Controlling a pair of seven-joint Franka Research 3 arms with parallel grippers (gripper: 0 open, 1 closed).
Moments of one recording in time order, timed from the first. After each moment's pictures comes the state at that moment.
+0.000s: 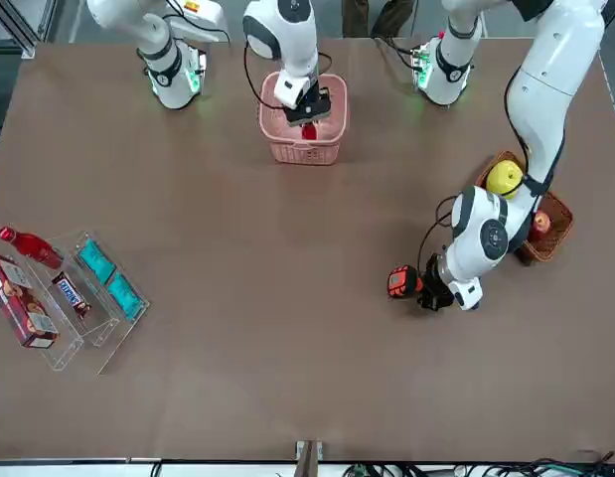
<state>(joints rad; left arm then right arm) 0.20 0.67 -0.43 -1.91 0.18 2.60 -1.58 0.62 0.20 0.48 -2.07 0.00 2.28 0.91</state>
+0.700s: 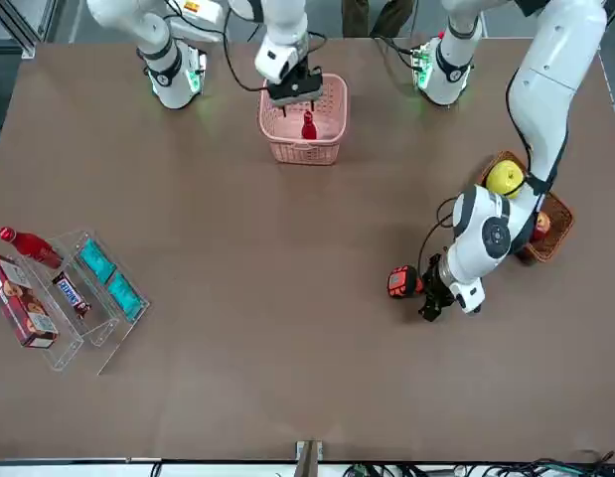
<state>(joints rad) 0.20 0.63 -0.44 -1.87 0.22 2.56 -1.58 0.48 0.00 0.44 -1.90 0.02 1.95 0.76</state>
